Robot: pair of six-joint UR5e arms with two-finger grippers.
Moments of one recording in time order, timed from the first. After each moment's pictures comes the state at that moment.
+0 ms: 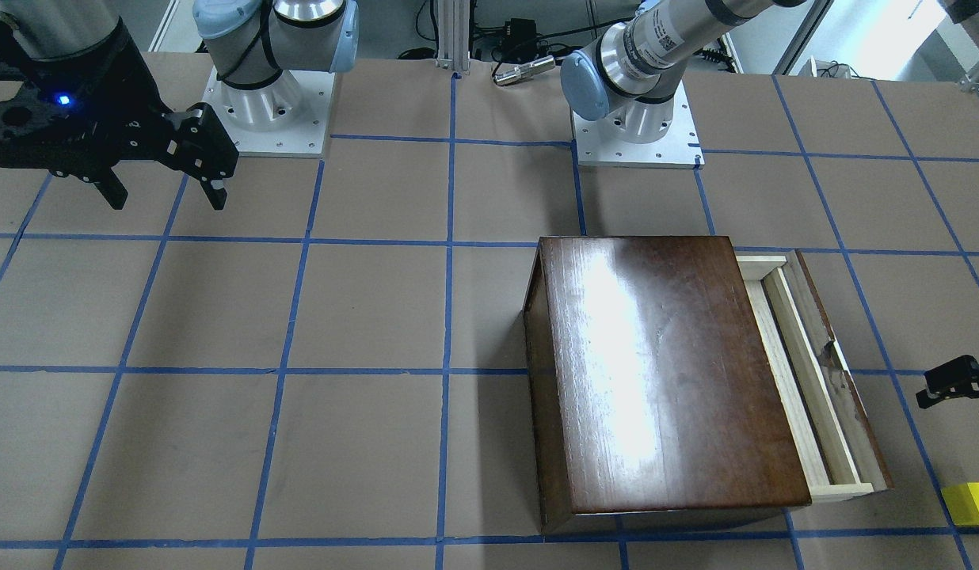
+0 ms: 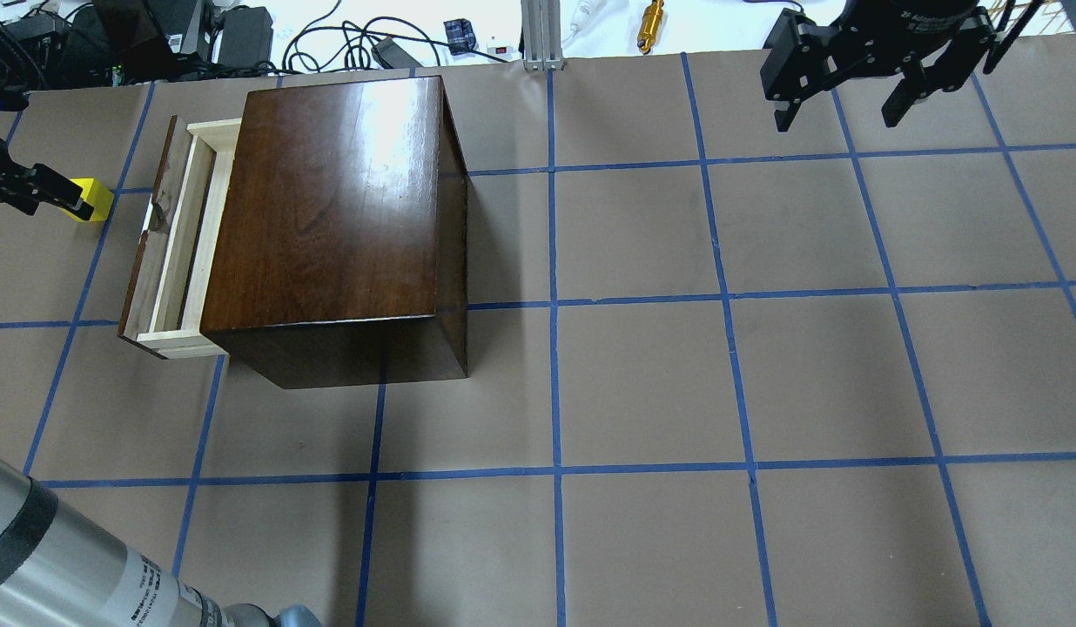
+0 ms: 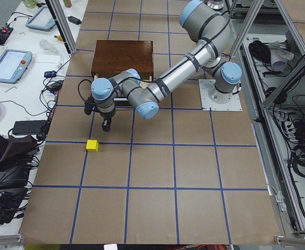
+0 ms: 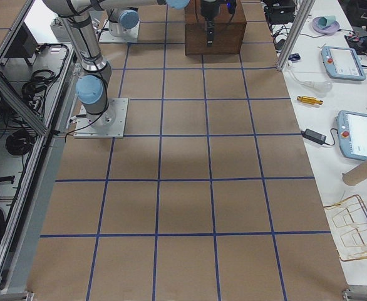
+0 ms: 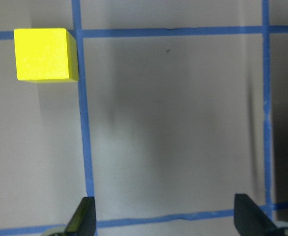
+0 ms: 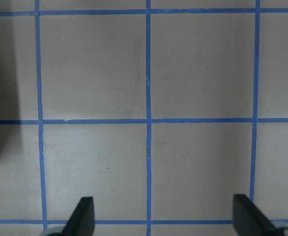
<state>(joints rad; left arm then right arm) -0.93 -2.15 -1.33 -1.21 1.49 0.89 1.54 -1.52 1.41 -1.53 -1.56 -0.04</state>
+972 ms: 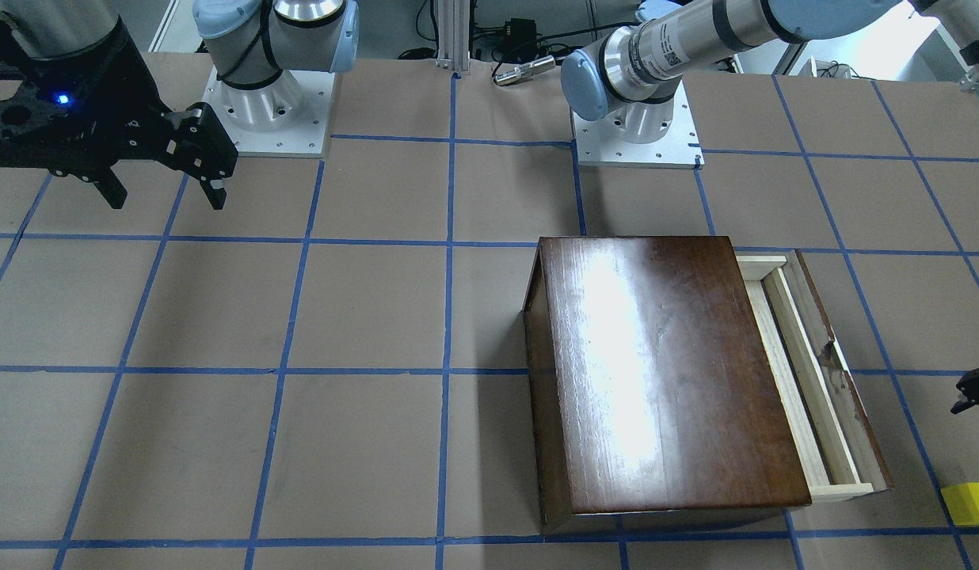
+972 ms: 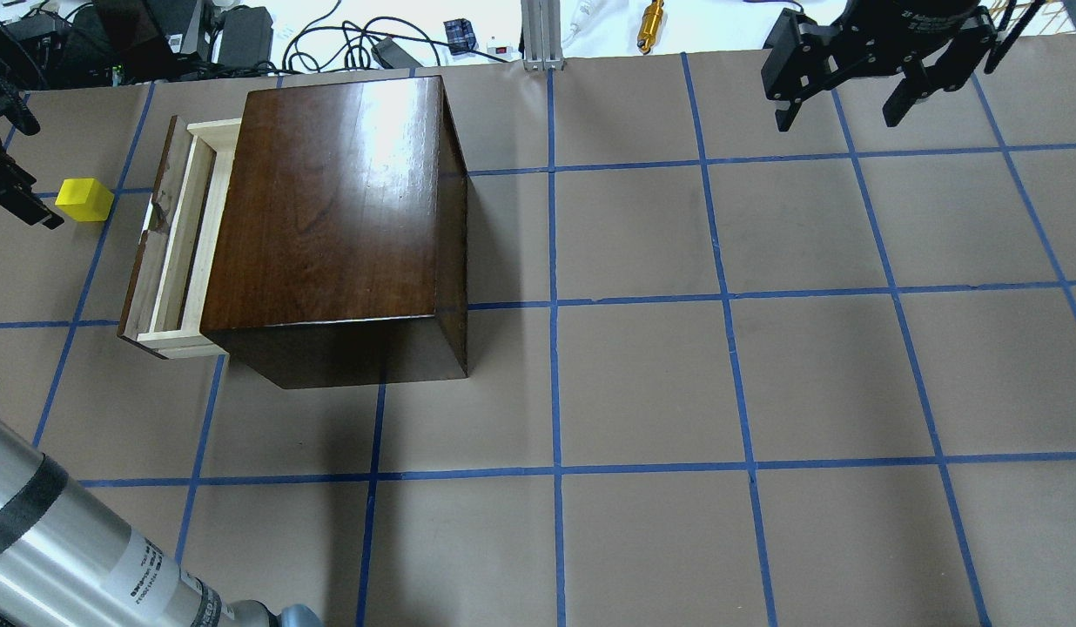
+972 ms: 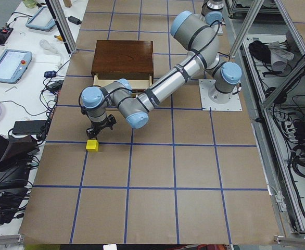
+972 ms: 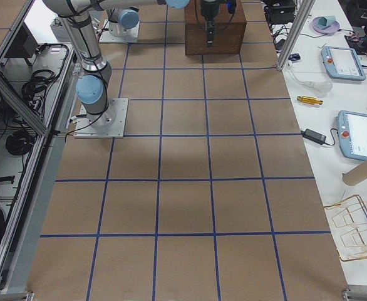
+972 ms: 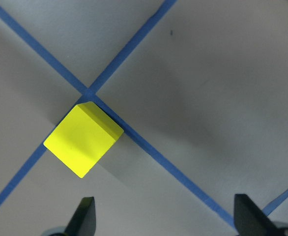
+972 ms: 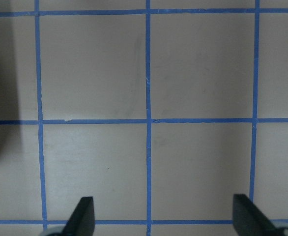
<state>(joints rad) -0.93 -2.26 -1.20 -1.19 1.59 1.58 1.54 -1.53 1.41 -1.53 -1.56 -0.04</state>
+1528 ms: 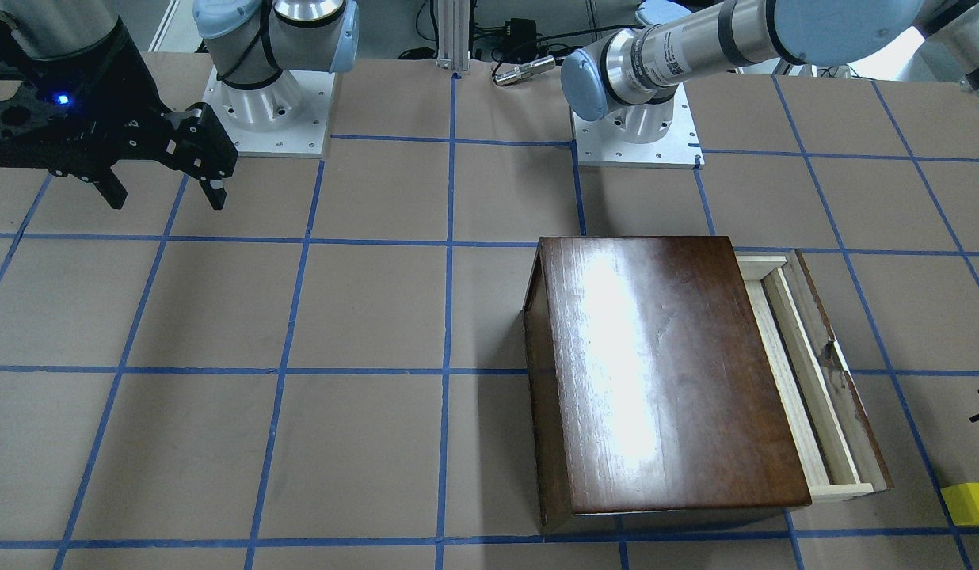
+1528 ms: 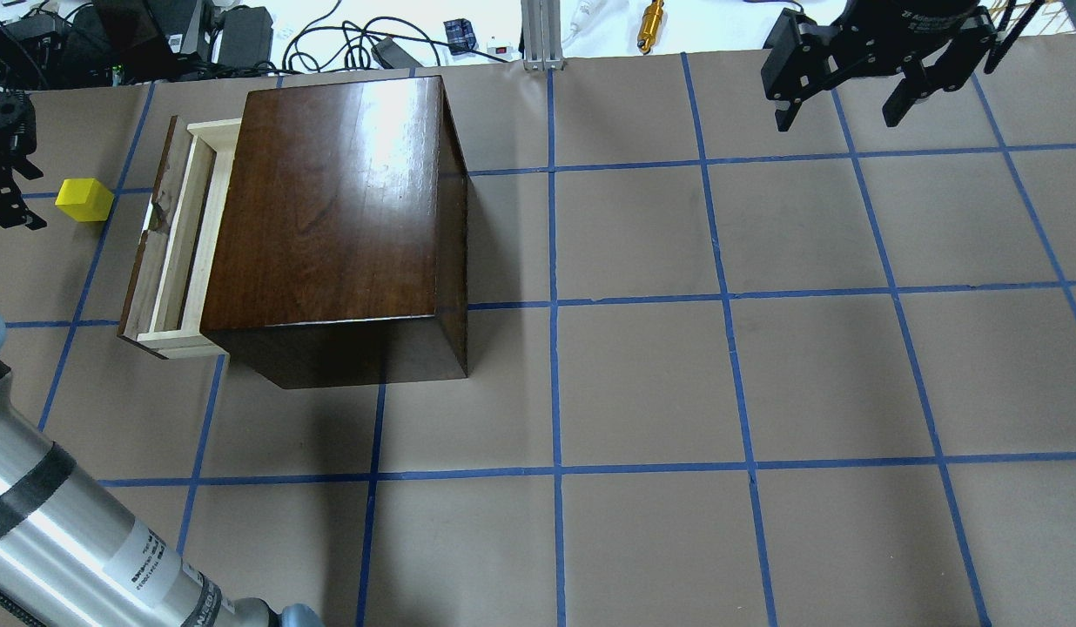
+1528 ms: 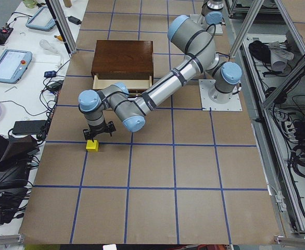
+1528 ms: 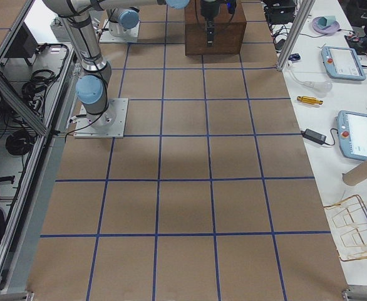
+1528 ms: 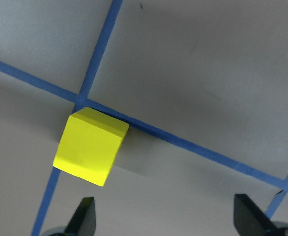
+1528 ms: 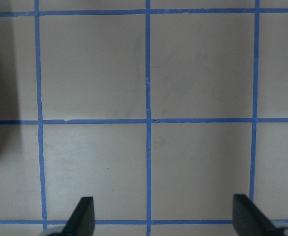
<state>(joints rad) -0.93 -2.34 -1.10 -1.19 1.61 1.92 1.54 -1.53 1.41 -1.53 -1.56 -0.04</state>
